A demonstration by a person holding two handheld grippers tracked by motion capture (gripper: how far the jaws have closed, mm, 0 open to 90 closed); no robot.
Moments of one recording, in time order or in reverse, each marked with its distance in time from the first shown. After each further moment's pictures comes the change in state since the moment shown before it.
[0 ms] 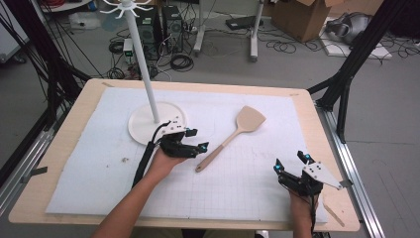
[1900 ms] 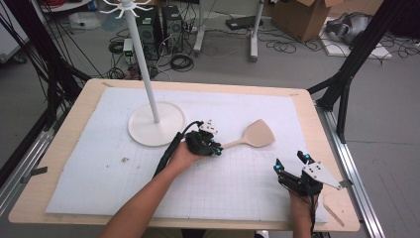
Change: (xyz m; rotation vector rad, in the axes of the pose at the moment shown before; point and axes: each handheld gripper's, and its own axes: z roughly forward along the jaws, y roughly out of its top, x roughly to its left) left arm -0.010 0.011 0.070 0.362 -0.139 0.148; right arm 0.000 0.000 0.000 -0.002 -0.006 -0.014
